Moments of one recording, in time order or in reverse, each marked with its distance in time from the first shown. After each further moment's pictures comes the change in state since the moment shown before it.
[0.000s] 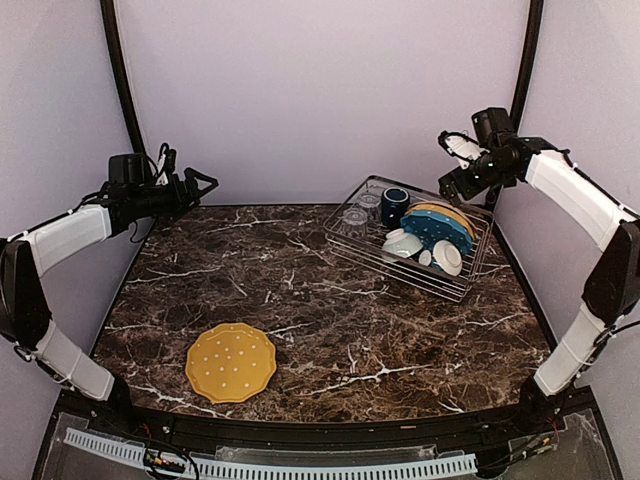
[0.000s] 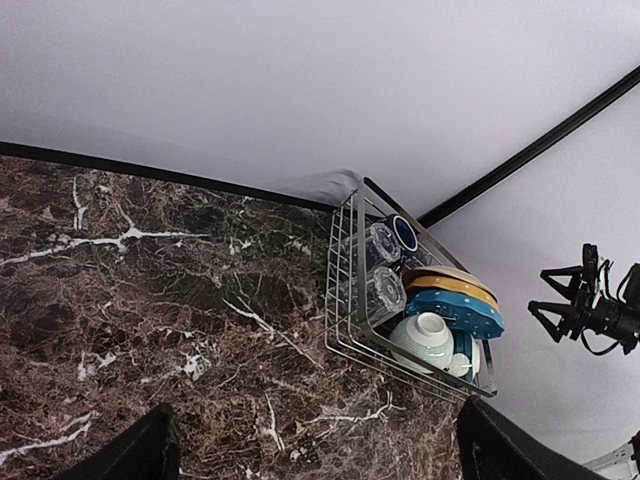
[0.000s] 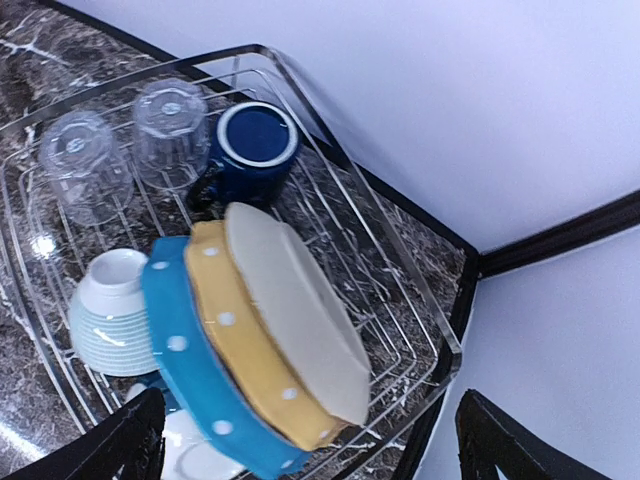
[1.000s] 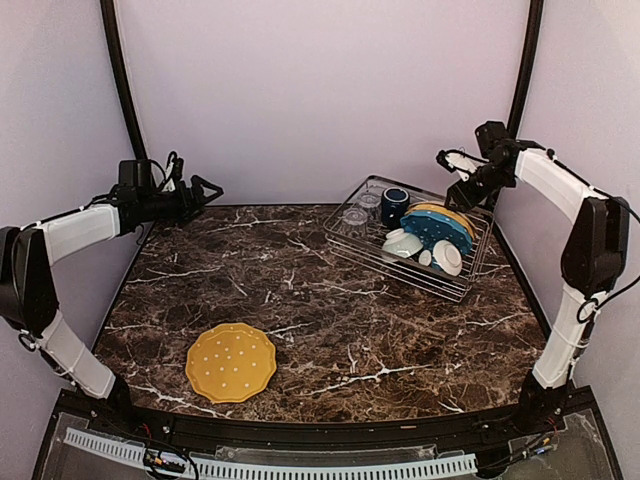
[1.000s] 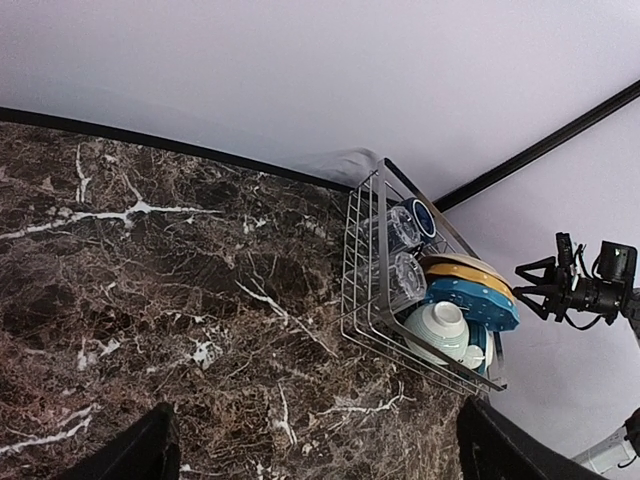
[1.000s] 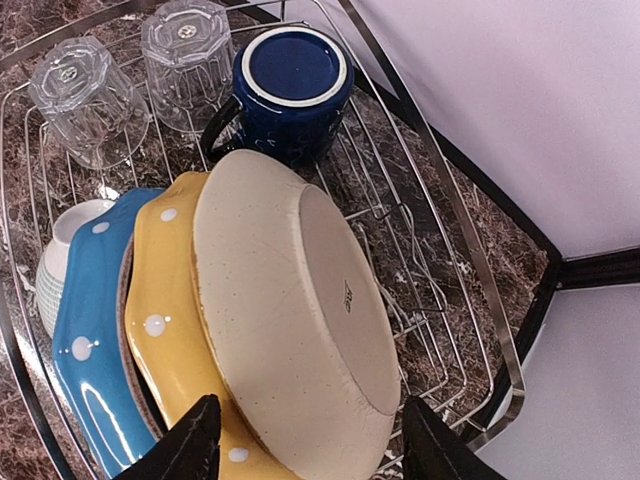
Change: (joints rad) left arm 0.000 0.081 0.015 -0.004 0.011 0.010; right arm -0.204 0.246 0.163 -0.113 -0.327 -0.162
